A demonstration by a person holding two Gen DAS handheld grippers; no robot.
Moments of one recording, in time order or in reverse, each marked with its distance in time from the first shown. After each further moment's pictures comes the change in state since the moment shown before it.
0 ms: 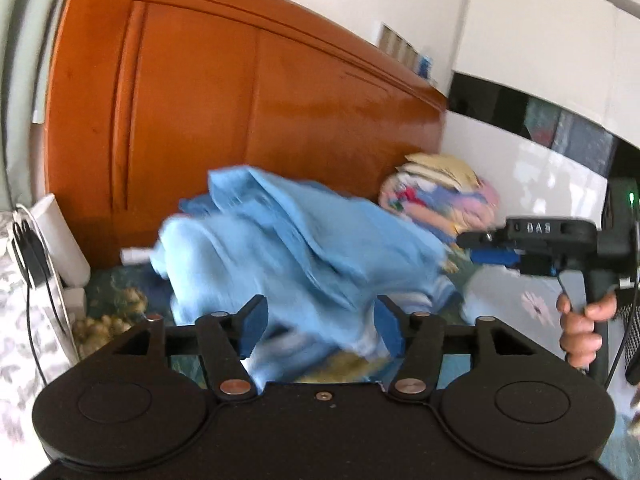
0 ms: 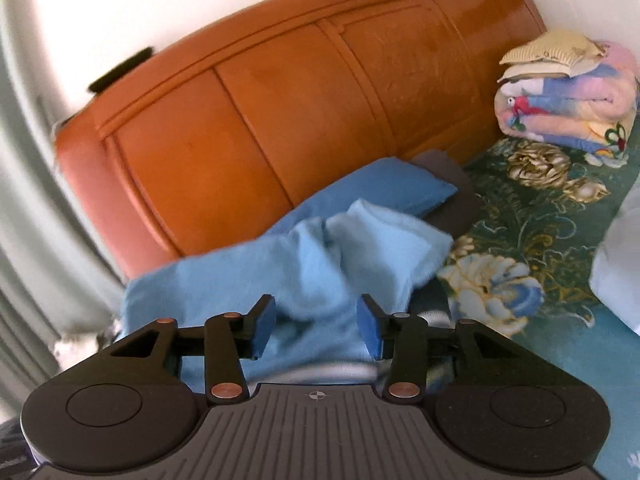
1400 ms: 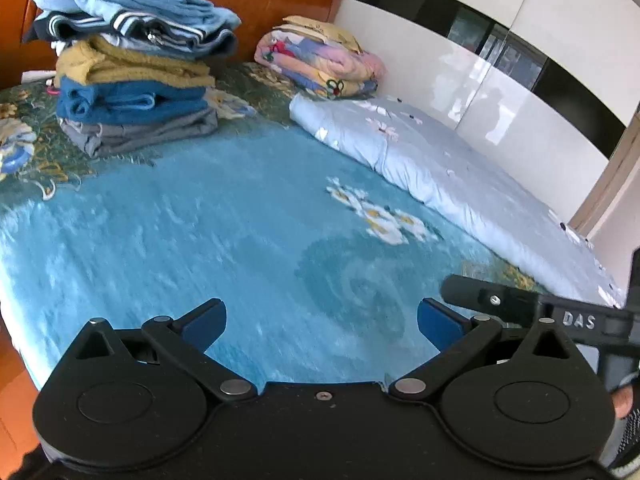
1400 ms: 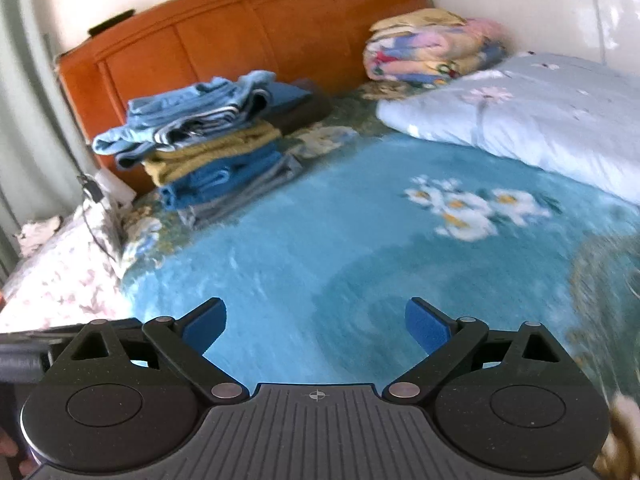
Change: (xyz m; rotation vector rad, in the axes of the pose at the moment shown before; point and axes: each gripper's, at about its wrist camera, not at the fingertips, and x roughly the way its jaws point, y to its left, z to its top) left arm -0.107 -0.209 -0.256 -0.012 0.294 -0.230; right arm -0.318 -0.067 -0.305 0.019 0.041 -0.276
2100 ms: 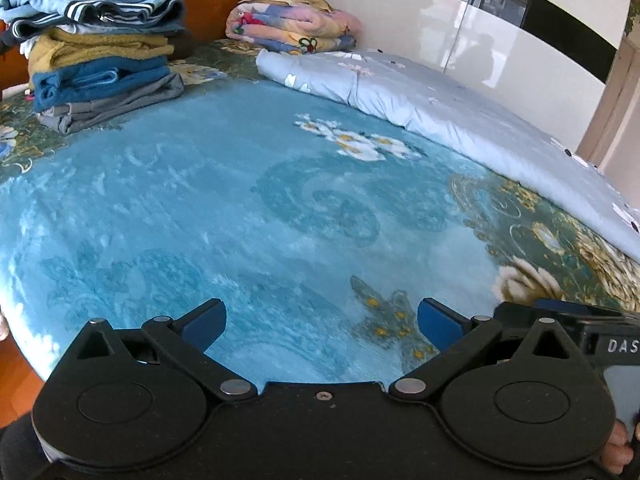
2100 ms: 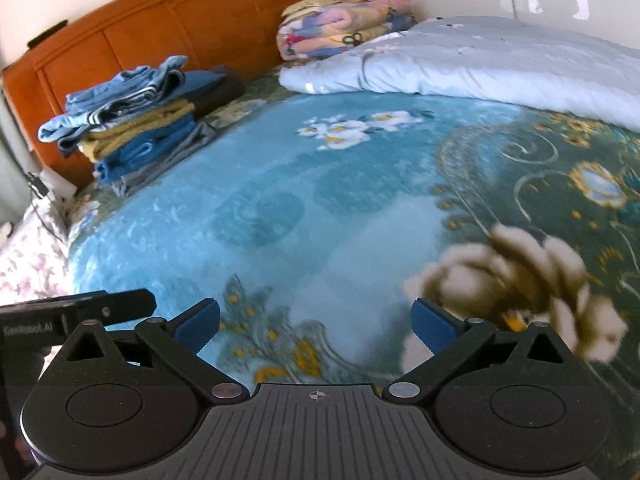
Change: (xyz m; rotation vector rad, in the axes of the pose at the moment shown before) left arm 0.021 -0.056 -0.076 0.162 0.067 0.053; right arm -0.064 -0.058 -0.106 0.129 0.015 -0.159
